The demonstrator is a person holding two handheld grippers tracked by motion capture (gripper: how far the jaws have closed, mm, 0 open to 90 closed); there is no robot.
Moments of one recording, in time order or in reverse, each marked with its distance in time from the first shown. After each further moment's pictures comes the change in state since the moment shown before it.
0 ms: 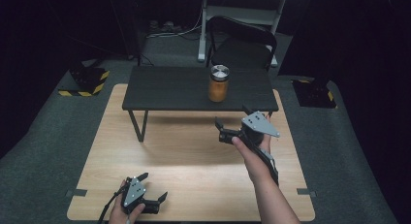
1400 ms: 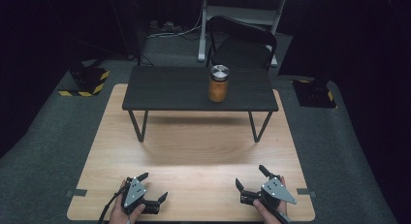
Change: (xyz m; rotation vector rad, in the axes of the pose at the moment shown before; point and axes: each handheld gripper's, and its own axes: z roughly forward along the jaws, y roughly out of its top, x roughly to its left) left arm -0.001 -0.001 0.000 -0.009 0.002 0.012; right arm 0.000 -0.146 -0.117 0.125 -0.022 0.035
